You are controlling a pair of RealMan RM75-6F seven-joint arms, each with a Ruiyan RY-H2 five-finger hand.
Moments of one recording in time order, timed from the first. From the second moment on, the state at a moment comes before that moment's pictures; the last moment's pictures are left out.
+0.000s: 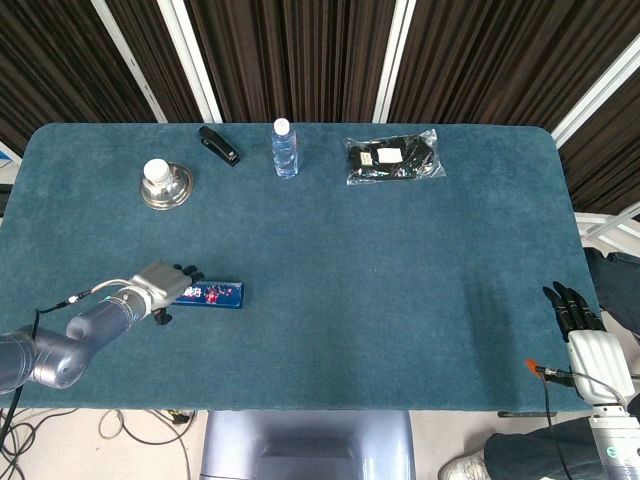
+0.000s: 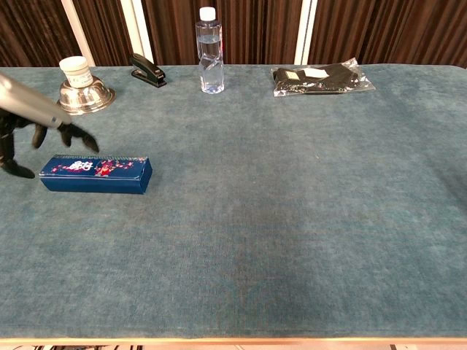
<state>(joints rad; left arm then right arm) -1.48 -1.08 0.51 -1.75 0.63 0.51 0.27 0.08 -1.11 0.06 -1.62 -1.50 1.46 0.07</state>
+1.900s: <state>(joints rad) -0.87 -1.38 0.08 -1.65 0.81 1.07 0.53 0.08 -1.11 0.06 -1.62 -1.51 1.46 0.08</state>
